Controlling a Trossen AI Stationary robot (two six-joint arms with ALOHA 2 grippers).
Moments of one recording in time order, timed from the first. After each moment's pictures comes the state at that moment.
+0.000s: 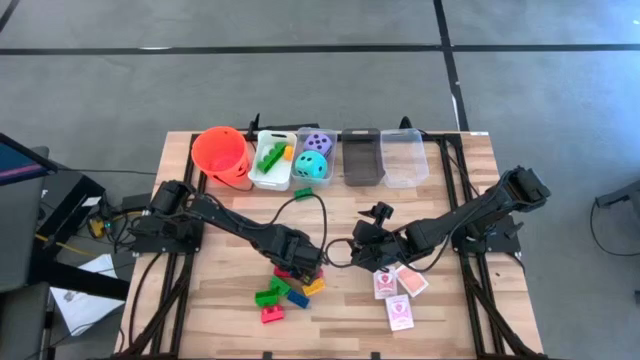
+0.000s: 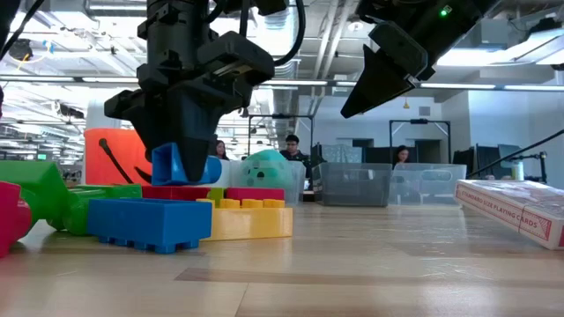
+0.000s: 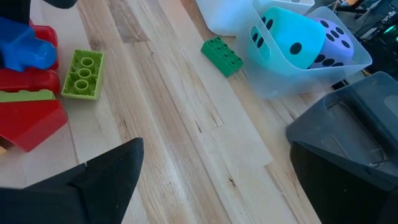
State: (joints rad) left arm -0.29 1.91 1.33 -0.83 0.00 -1.23; right arm 0.39 1.58 0.99 -0.42 0.79 0.47
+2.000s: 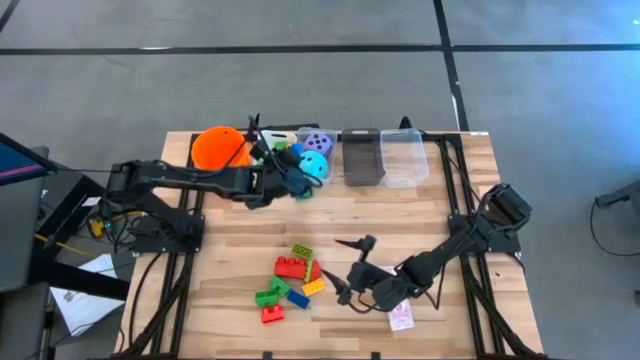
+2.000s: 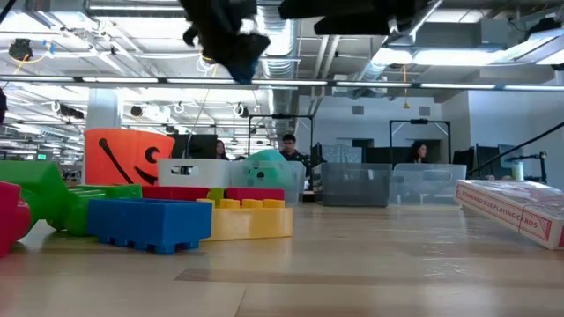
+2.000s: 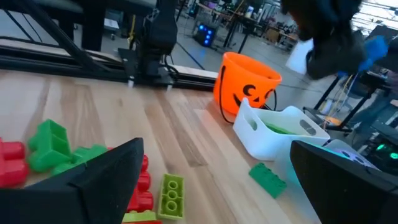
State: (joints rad) left arm 0.06 1.51 1.18 -0.43 -1.03 -0.20; right arm 0.60 1.79 0.99 0.46 1.07 -0.01
